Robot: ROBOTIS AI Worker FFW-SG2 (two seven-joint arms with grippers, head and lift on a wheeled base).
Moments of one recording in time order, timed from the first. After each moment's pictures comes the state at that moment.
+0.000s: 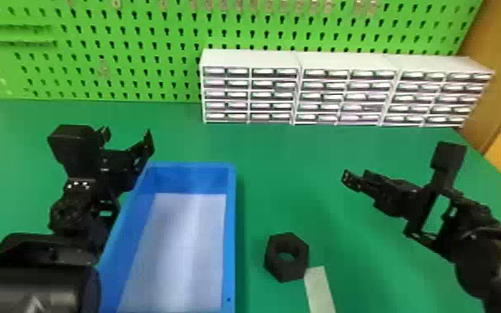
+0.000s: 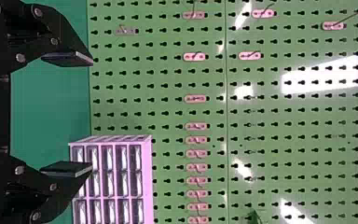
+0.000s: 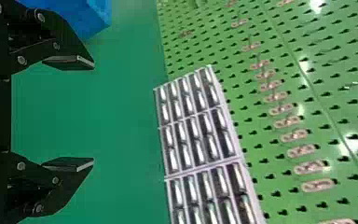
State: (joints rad) left arm -0.01 0.11 -0.03 -1.79 0.07 0.15 0.01; right arm -0.12 -0.16 -0.20 -1.70 -0.31 0.68 0.57
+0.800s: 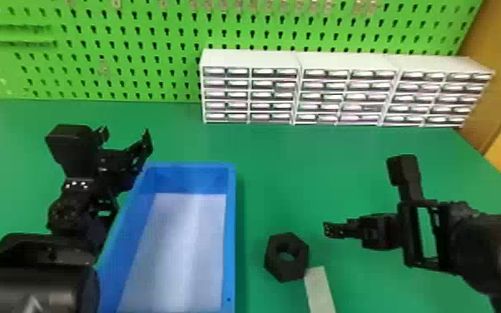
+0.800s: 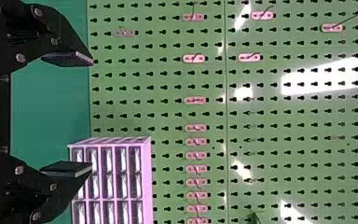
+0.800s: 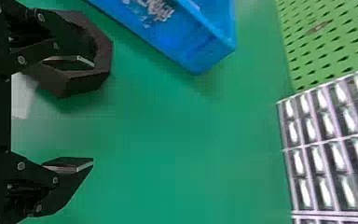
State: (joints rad) left arm -0.01 0.11 -0.02 -1.79 0.07 0.15 0.01; right arm -0.11 -0.23 -0.04 -1.98 -0.17 1.33 0.56
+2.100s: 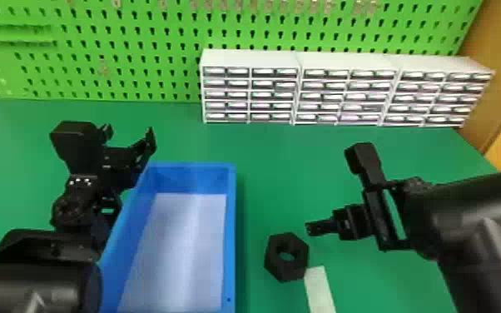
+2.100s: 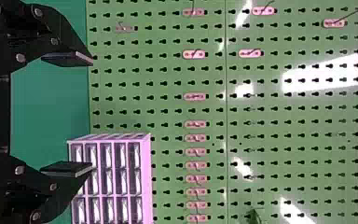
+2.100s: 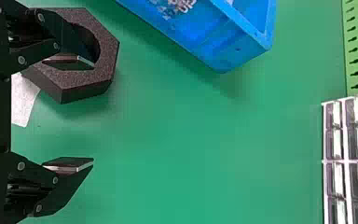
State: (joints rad) left arm -0.02 0.11 -0.03 -1.79 0.08 0.16 0.01; right arm -0.26 -0.20 0.16 -1.92 0.02 1.50 0.56
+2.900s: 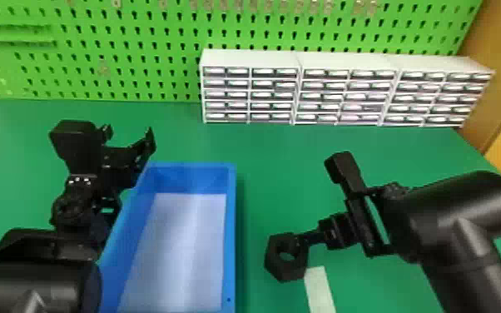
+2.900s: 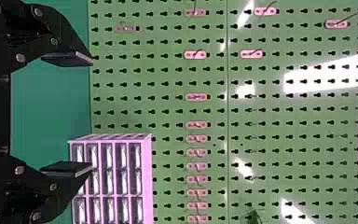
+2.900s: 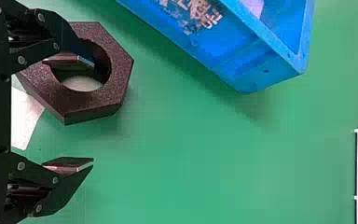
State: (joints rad) left arm -0.02 0.11 -0.03 -1.79 0.08 0.17 0.01; right arm -0.28 -0.22 0.24 -1.87 -0.01 1.49 0.56
